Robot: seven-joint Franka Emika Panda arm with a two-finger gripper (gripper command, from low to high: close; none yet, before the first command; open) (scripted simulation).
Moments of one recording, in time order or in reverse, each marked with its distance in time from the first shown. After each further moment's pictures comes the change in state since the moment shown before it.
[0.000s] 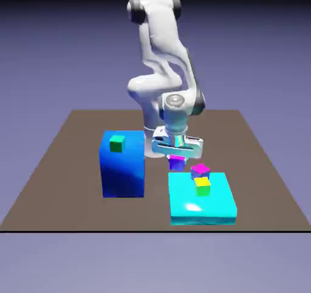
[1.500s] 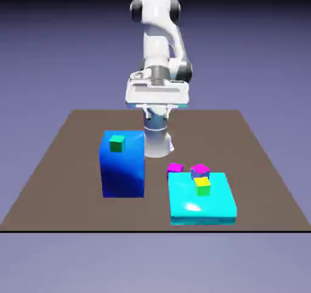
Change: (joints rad) arm -0.276 -0.316 0.035 0.016 -0.181 0.516 -0.394
